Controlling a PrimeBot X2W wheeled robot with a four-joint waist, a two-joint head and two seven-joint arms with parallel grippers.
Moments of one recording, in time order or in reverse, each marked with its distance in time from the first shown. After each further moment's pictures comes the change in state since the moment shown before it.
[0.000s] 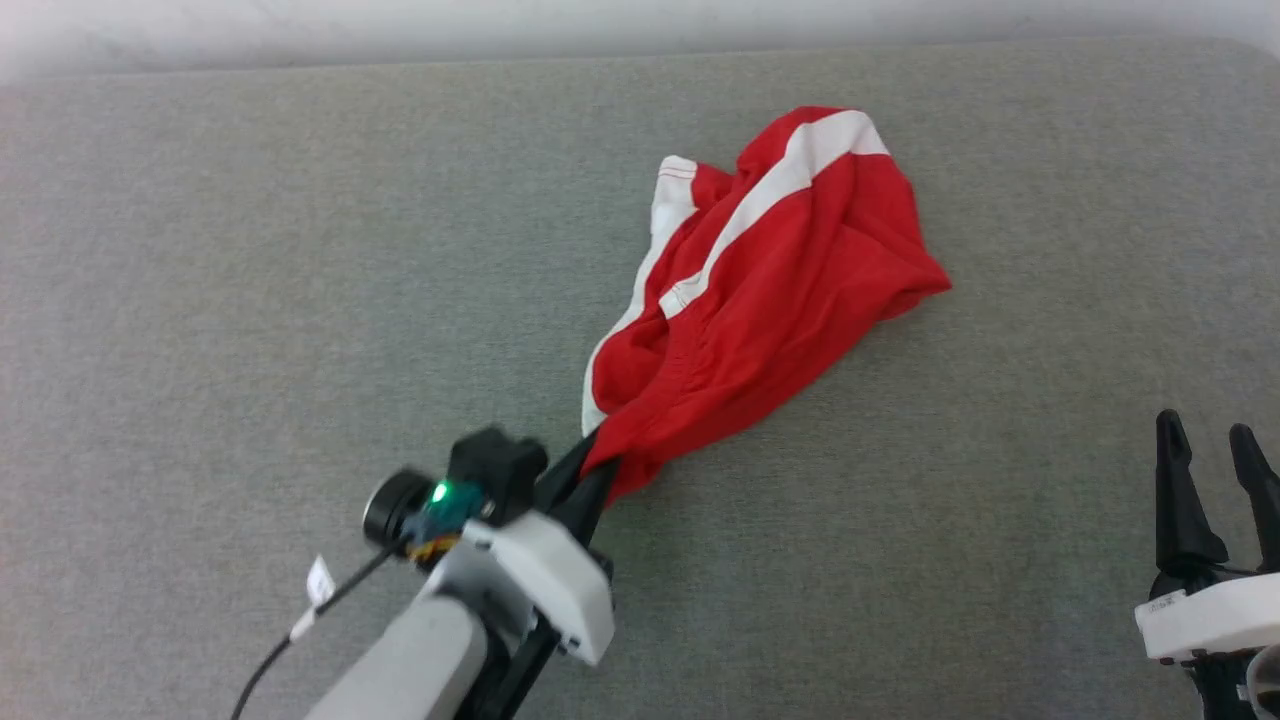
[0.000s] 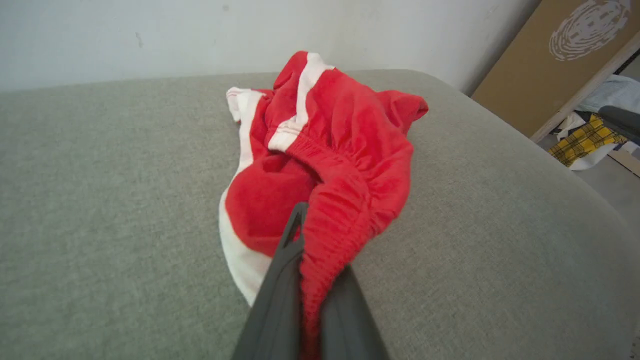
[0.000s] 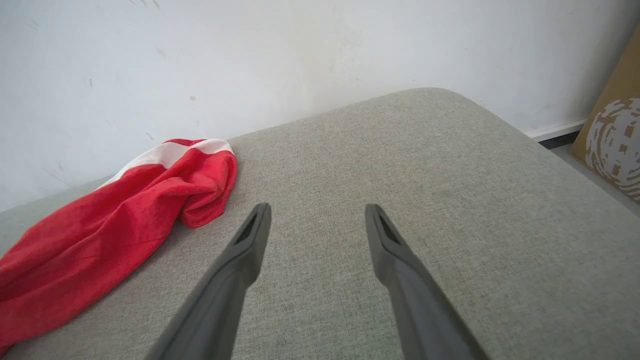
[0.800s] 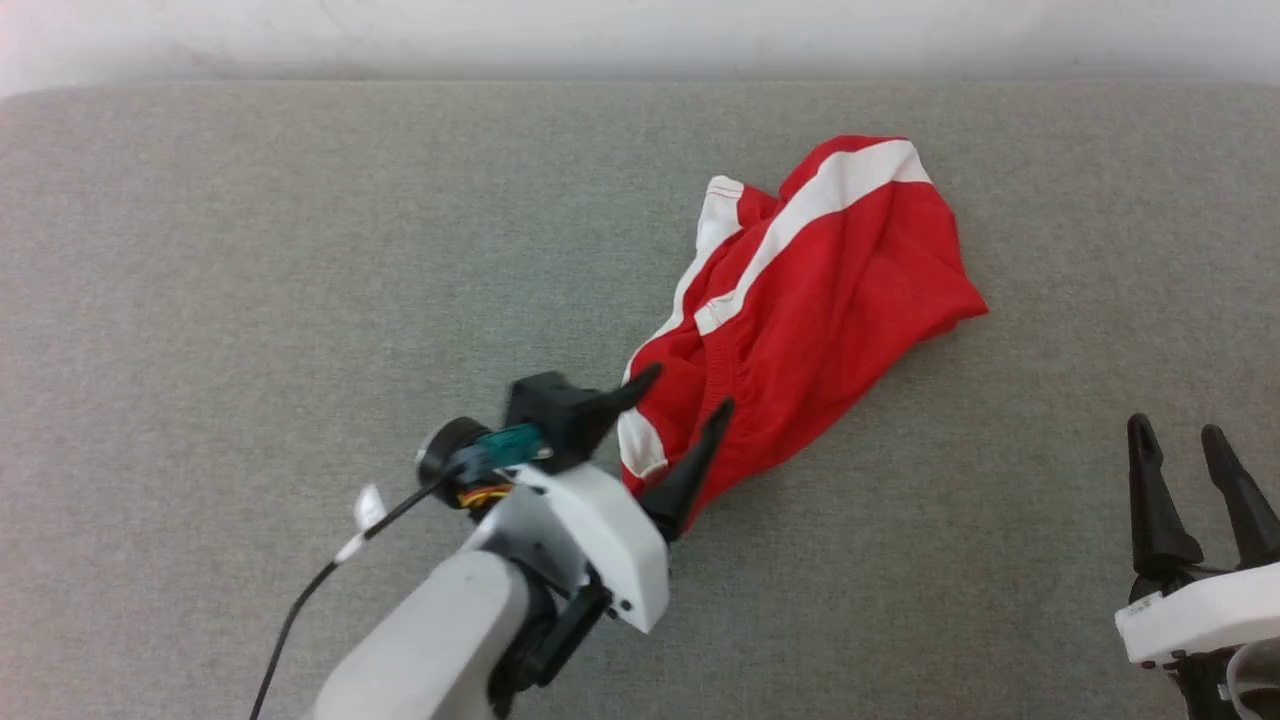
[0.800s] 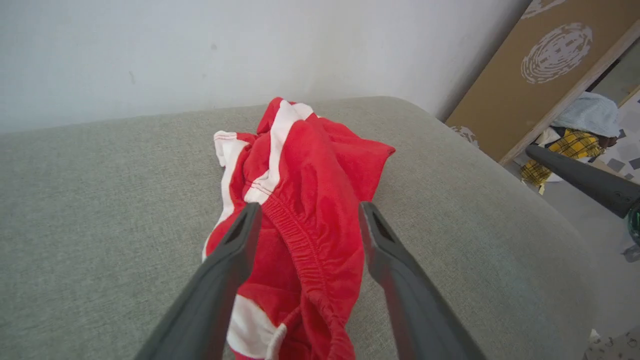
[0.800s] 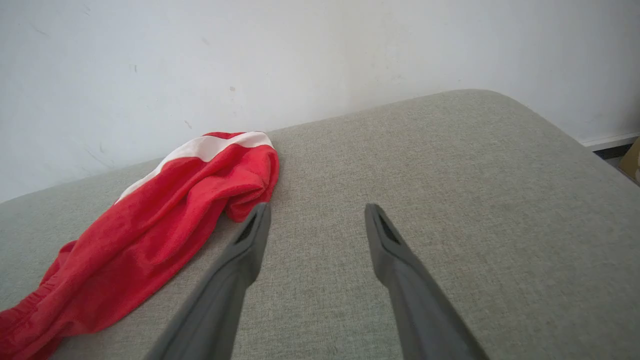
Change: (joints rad) left arm -0.051 -0.018 -0.028 -0.094 -0.063 0.010 0.115; right arm 0.004 0.000 0.031 -0.020 -0.024 0.000 0.049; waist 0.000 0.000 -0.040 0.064
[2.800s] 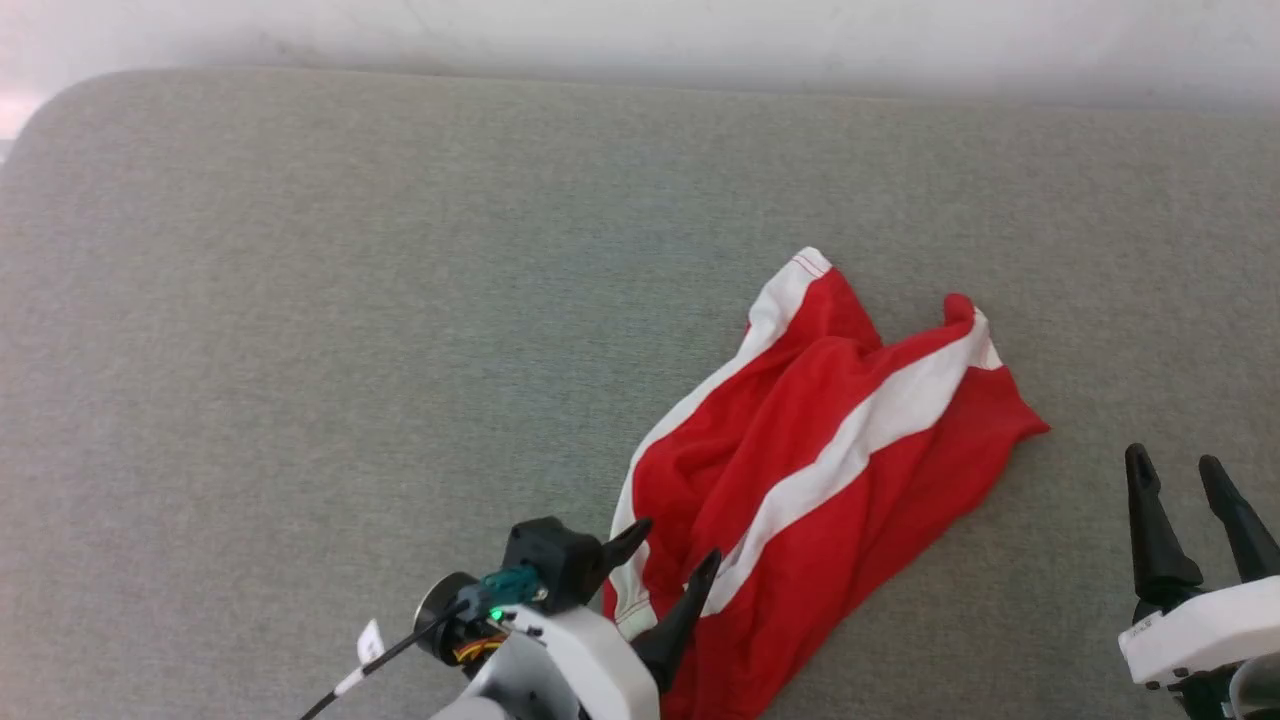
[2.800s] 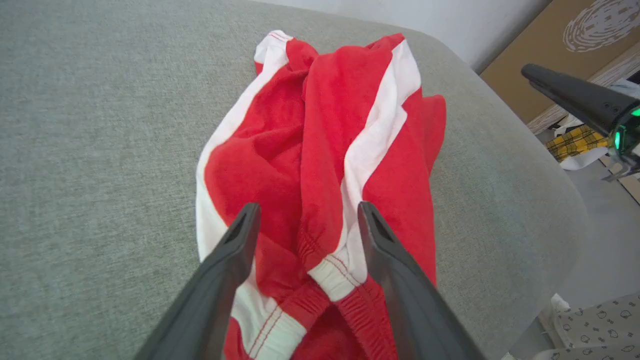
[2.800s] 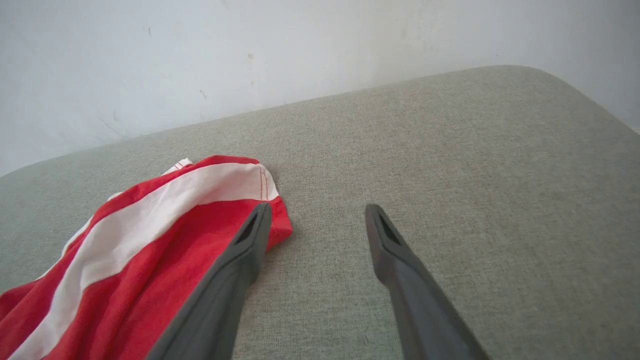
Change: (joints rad) left arm 0.185 0.092 -0.131 -0.093 -0.084 0.114 -0.007; right arm 0.028 0.000 -0.017 0.004 -0.017 0.000 0.053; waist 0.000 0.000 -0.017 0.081
